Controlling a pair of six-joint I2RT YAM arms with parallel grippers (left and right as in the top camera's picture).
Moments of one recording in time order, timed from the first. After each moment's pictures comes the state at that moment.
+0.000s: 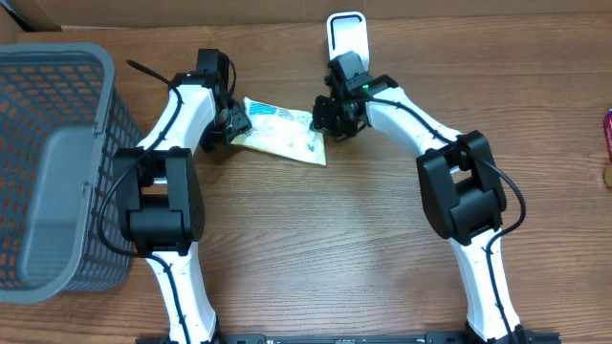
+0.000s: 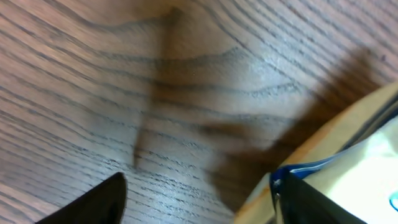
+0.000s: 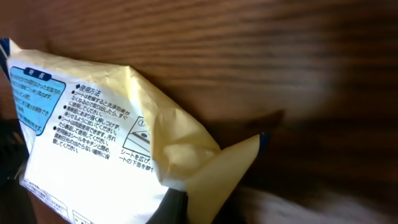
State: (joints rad) left arm -0.04 2.20 1.67 -0.87 -0.07 -0.60; right arm 0.44 2.39 1.89 -0.67 -0.41 0.60
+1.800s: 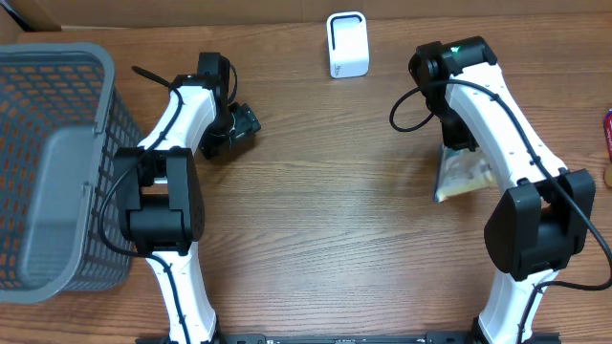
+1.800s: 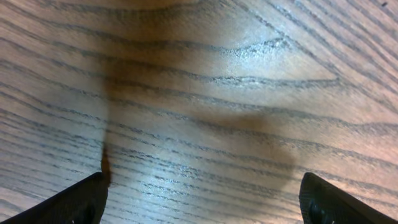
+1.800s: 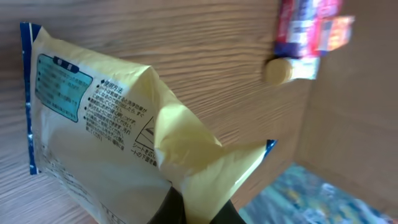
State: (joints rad) left arm -0.04 2.20 1.66 -0.90 0.02 -0.59; right arm 0.26 2.04 1.86 -1.64 0.70 0.37
